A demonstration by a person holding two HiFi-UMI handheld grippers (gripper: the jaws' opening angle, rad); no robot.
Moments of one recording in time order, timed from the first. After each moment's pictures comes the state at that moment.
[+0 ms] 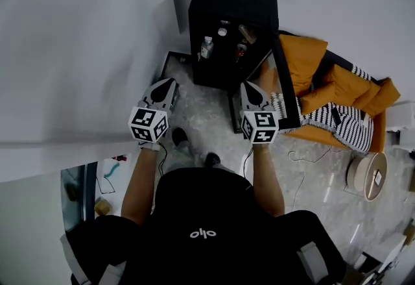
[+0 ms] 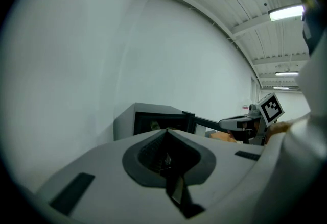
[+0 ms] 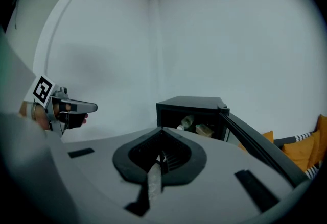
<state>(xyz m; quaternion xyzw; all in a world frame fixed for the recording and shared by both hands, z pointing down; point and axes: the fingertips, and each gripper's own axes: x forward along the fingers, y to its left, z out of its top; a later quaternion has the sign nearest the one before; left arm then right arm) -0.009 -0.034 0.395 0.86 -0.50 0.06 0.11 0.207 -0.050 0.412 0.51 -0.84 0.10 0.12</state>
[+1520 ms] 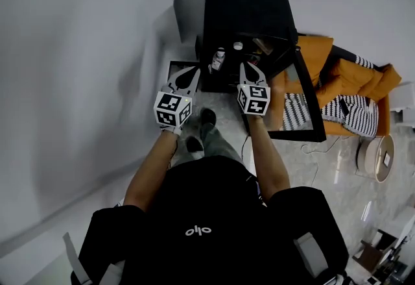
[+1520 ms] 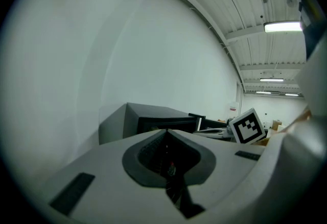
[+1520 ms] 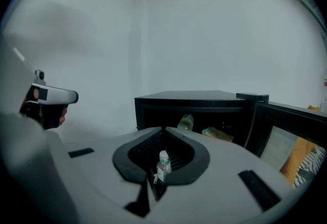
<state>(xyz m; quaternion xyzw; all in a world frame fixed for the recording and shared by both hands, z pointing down) -0.031 -0.193 0.421 0.90 -0.42 0.04 0.10 0.129 -0.230 0.478 0.60 -0.78 0.12 0.11</state>
